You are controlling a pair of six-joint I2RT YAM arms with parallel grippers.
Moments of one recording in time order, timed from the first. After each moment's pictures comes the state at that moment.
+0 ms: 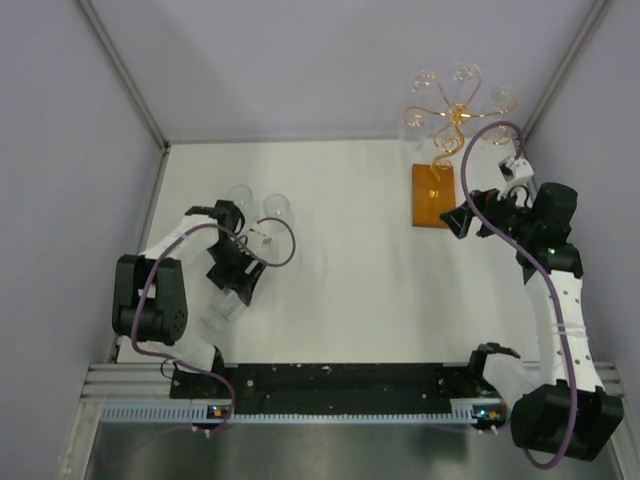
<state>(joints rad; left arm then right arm) -0.12 1.61 1.02 -1.06 0.16 0.40 -0.21 0.96 0.90 -0.35 -0.75 0.04</state>
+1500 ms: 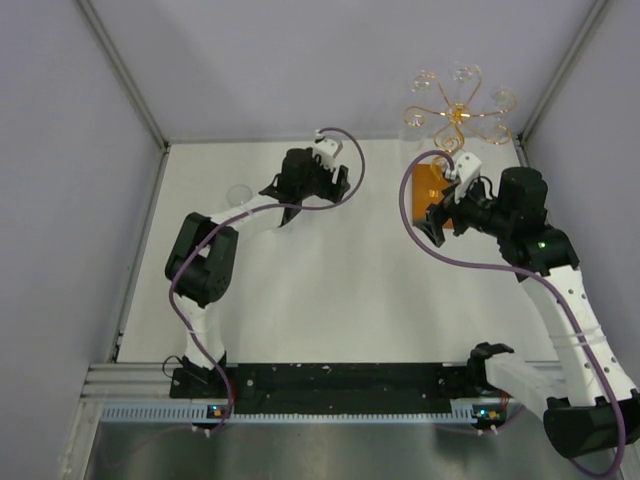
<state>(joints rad) -0.48 1.95 1.35 0.25 0.22 0.03 0.21 0.97 1.12 -0.56 -0.50 -0.37</state>
